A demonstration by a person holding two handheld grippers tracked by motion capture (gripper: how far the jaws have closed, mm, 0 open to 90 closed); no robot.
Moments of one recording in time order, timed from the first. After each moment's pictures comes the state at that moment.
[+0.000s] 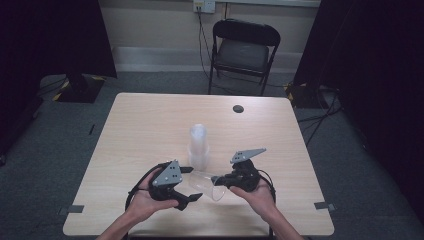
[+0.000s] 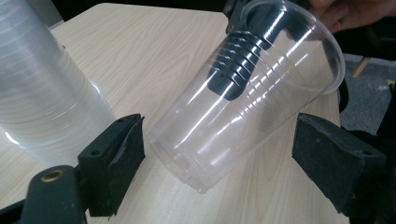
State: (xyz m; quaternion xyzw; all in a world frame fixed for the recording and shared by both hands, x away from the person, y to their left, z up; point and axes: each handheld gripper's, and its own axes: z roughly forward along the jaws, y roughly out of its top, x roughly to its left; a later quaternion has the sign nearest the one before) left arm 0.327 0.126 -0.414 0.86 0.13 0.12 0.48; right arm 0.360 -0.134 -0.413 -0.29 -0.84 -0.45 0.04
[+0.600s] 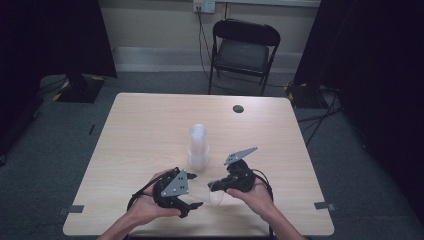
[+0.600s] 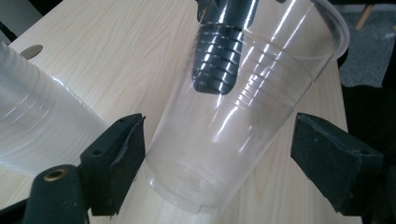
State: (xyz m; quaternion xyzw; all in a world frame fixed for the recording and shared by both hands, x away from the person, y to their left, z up) left arm 0.315 0.113 -0.425 0.89 0.07 0.14 0.43; right arm 0.364 -0.122 -0.419 -0.28 -0.87 -0.41 0.09
